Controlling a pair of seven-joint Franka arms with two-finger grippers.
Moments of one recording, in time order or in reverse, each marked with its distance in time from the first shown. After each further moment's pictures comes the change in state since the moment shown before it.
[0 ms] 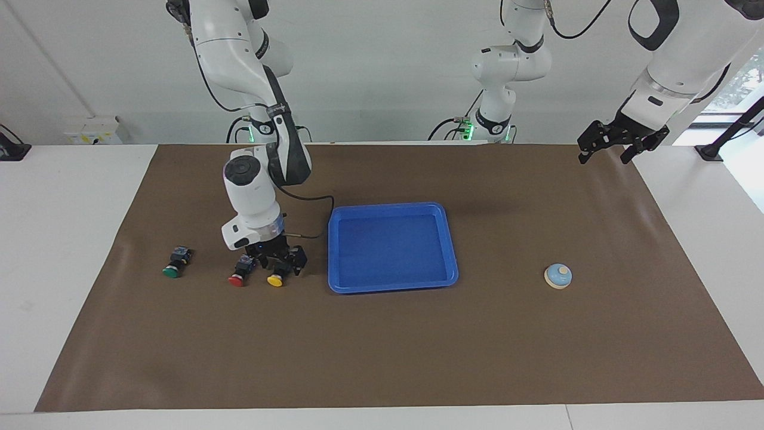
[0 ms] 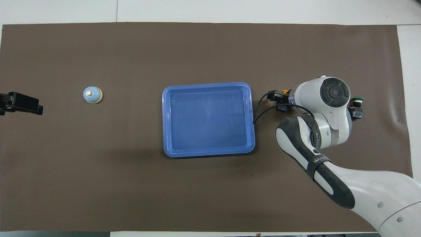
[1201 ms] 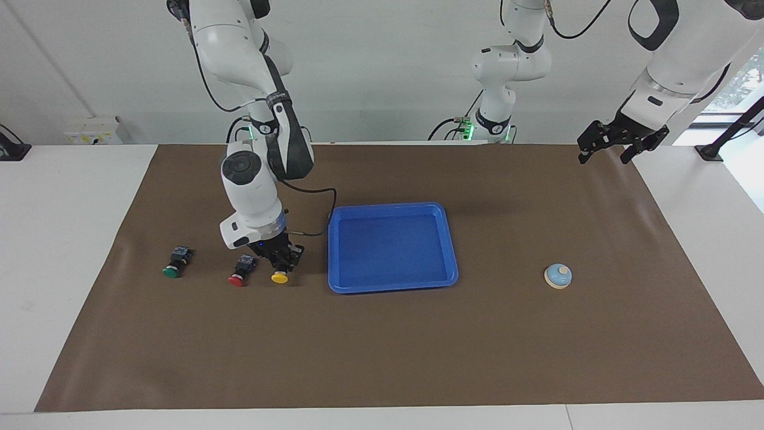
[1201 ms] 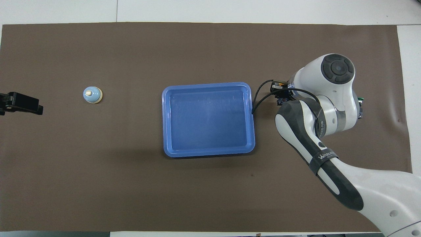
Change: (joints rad) left arm 0.000 0.000 0.000 0.000 0.000 0.000 0.000; right arm 0.032 -0.012 0.006 0.230 0.006 -0.329 0.012
